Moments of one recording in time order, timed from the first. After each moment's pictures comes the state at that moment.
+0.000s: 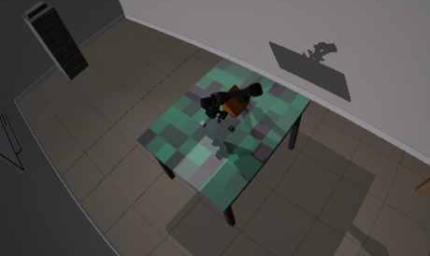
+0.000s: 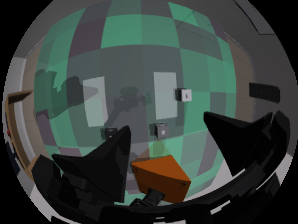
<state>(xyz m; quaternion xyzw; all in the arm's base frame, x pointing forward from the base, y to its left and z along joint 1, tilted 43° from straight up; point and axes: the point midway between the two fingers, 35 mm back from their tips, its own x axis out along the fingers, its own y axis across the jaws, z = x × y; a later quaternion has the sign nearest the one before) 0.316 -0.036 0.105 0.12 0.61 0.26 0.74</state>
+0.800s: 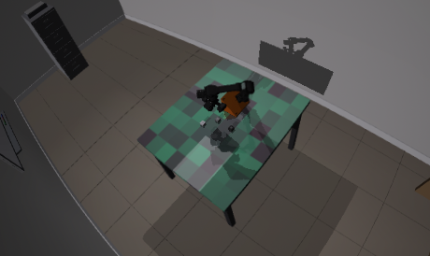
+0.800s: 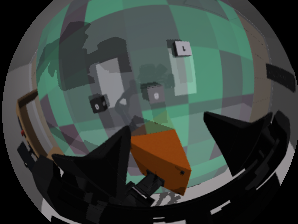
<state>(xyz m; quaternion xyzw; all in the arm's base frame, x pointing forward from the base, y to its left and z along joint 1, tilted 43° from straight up) 0.248 -0.064 0.046 0.21 0.67 0.30 0.64</state>
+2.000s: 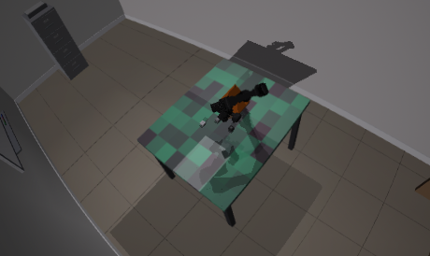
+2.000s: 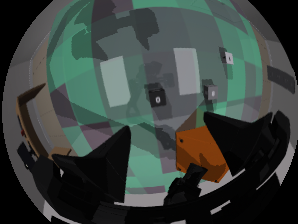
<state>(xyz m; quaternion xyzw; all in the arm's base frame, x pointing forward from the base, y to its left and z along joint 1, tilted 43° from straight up) 0.245 0.038 0.138 0.21 0.67 0.31 0.64</state>
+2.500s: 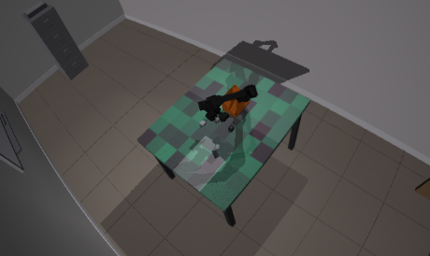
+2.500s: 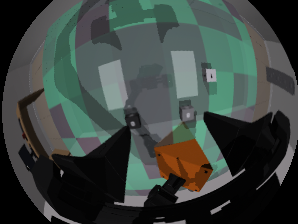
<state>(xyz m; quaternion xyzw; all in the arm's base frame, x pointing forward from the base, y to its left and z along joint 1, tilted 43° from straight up) 0.302 -0.010 0.103 0.21 0.67 0.30 0.65</state>
